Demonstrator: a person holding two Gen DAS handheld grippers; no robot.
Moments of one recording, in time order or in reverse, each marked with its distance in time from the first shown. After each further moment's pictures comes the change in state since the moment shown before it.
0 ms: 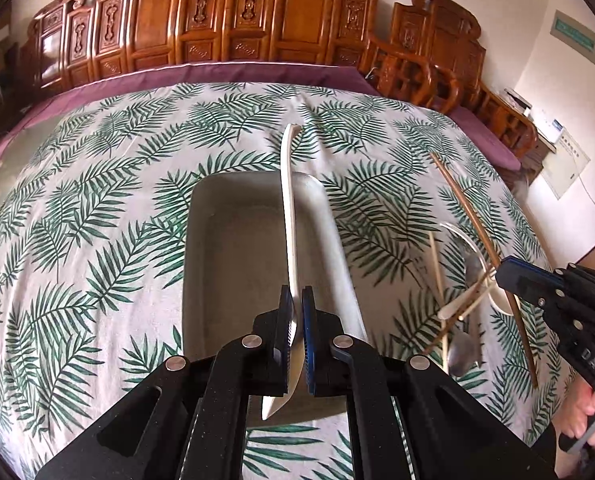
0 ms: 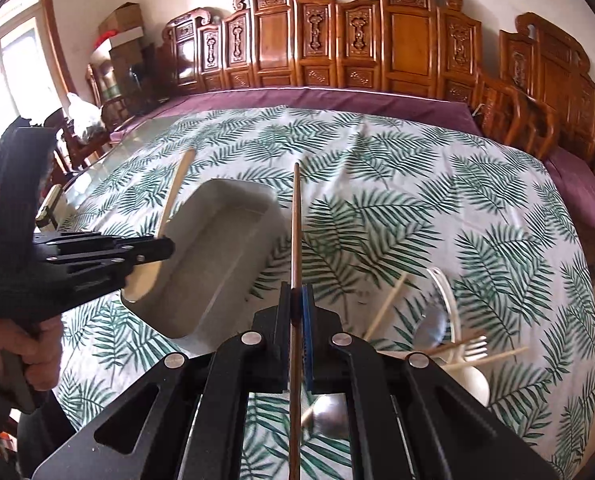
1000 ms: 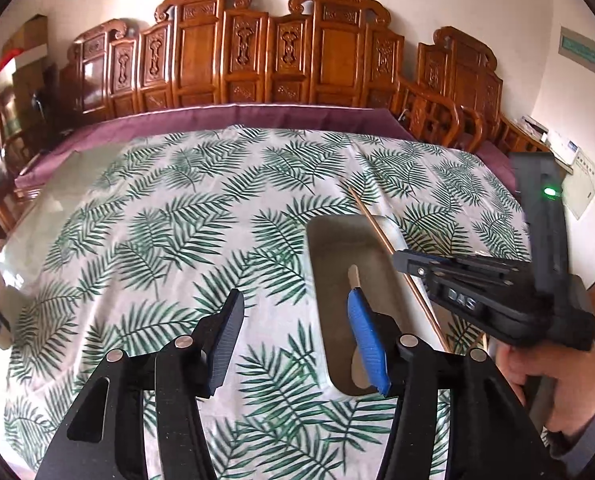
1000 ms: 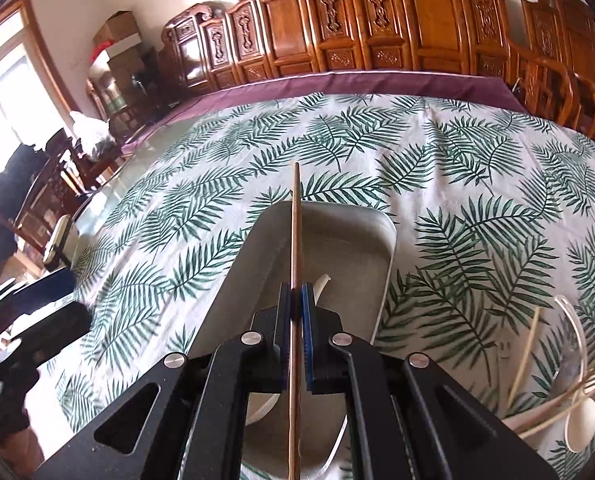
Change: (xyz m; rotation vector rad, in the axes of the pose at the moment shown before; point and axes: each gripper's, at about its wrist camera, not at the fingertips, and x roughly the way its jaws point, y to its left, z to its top) left arm -0.080 0.070 -0.009 -0.001 -0.150 0.110; right arm 0.106 0.074 0.053 0.119 0.044 0.090
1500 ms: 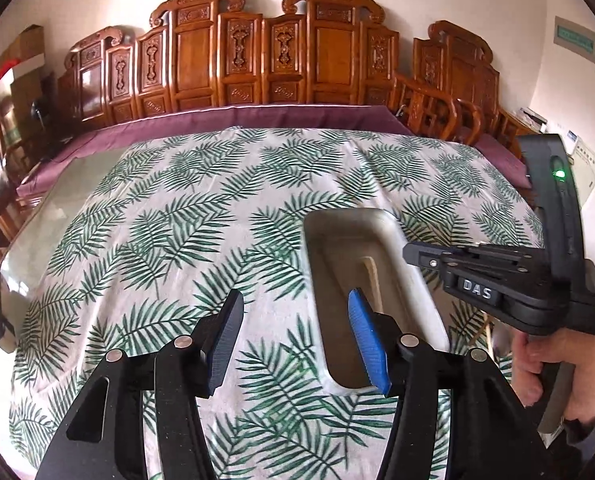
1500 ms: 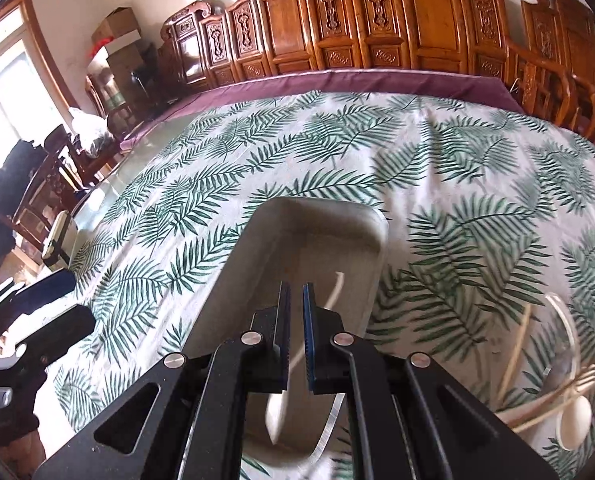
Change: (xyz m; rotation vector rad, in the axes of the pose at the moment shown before) left arm -0.001 -0.014 -0.008 0.037 -0.001 0.006; right arm -0.027 -0.011 -0.011 -0.036 -0.006 -0.019
